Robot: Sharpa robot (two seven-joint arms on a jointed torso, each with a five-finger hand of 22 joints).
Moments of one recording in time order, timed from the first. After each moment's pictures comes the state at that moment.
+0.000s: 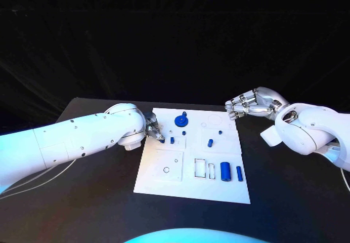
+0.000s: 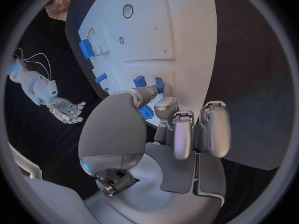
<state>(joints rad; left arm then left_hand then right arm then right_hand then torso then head) 1.19 -0.73 -0.01 1.41 -1.12 0.03 -0.66 1.24 -0.20 0.74 0.19 0.09 0.94 0.07 0.55 0.61 1.34 -0.03 1.10 1.01 1.47 -0.08 1.54 1.31 0.06 1.43 0.03 1.47 1.31 1.34 -0.89 -0.12 1.53 -0.55 -0.29 0.06 1.28 -0.10 0.19 0.10 0.41 1.00 0.22 0.07 0.08 1.13 0.16 0.11 0.07 1.12 0.13 0.07 0.09 0.18 1.00 0.23 0.09 0.29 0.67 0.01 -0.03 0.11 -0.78</state>
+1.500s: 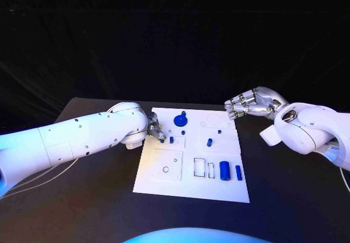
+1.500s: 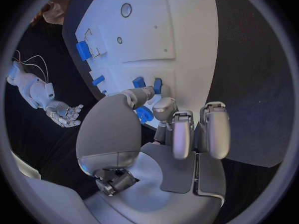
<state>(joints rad) 1.20 -0.70 -0.01 1.38 -1.14 0.06 -0.69 1.14 -0.23 0.77 0.16 0.09 0.93 0.06 0.63 0.73 1.36 -0.05 1.11 1.00 1.46 -0.10 1.54 1.31 0.05 1.44 0.02 1.48 1.31 1.33 -0.89 -0.12 1.53 -0.55 -0.29 0.06 1.28 -0.10 0.19 0.10 0.41 1.00 0.22 0.07 0.08 1.13 0.16 0.11 0.07 1.12 0.13 0.07 0.09 0.18 1.00 0.23 0.09 0.29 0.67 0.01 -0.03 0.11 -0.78</state>
